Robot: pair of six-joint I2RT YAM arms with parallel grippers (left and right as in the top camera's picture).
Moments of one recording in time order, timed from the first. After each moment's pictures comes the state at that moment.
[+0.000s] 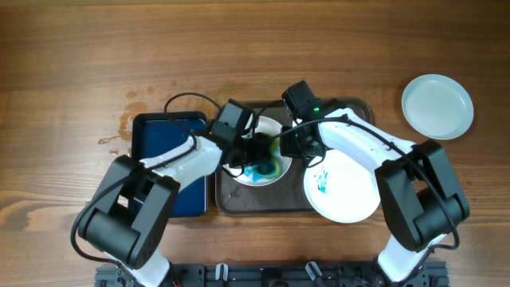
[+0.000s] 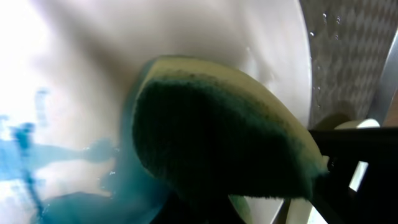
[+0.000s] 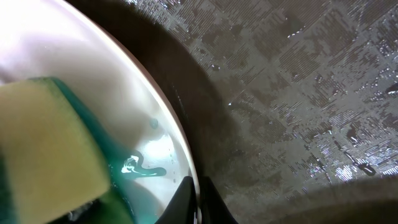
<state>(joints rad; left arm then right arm) -0.50 1.80 0.89 -0.22 0.42 -0.70 0.49 1.88 1.14 -0.69 -0.16 0.53</state>
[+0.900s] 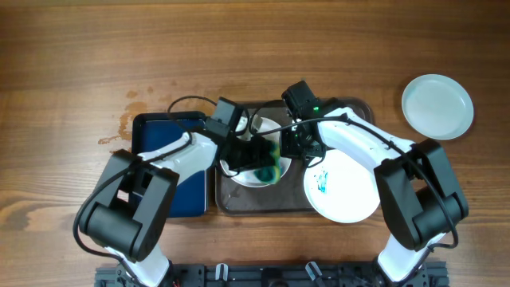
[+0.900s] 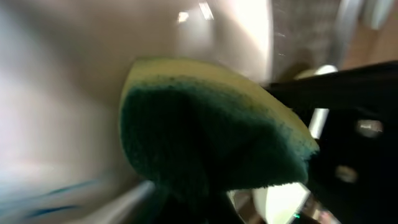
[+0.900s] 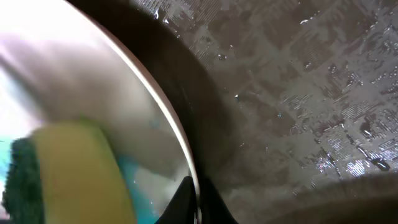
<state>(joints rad) -0.47 1.83 0.89 -0.23 0.71 -0.61 0.49 1.89 1.15 -0.71 -0.18 0.53</state>
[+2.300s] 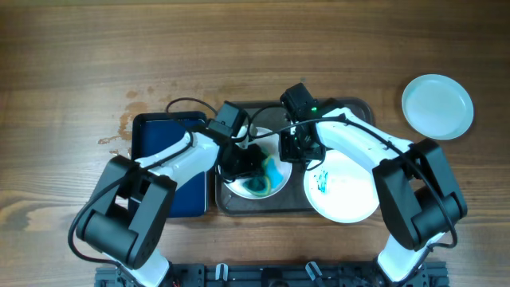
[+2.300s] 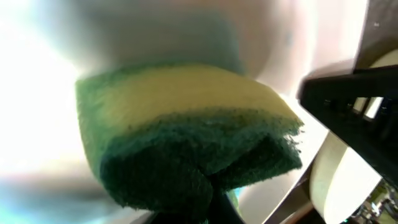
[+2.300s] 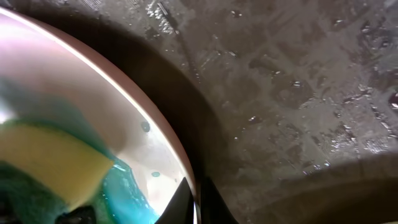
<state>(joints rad) -0.50 1.80 0.91 -0.46 0.54 -0.56 0.50 1.89 1.15 -0.76 -0.21 0.50</state>
